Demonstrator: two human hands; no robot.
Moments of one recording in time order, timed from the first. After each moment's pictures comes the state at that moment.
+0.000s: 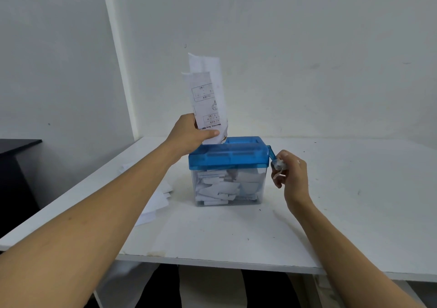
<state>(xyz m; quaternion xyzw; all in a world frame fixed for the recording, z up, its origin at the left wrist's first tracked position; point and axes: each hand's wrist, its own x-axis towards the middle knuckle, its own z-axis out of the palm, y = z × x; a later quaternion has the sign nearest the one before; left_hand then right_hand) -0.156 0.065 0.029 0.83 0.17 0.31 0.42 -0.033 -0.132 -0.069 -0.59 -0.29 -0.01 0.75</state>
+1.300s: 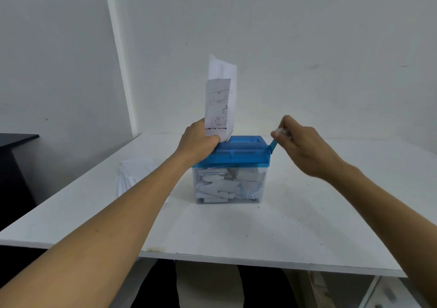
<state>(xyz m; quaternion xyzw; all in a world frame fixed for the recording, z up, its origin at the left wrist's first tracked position) -0.148 0.051 0.009 0.86 0.17 0.31 0.36 -0.028 -0.172 0.016 -0.80 -0.49 -0.17 0.30</state>
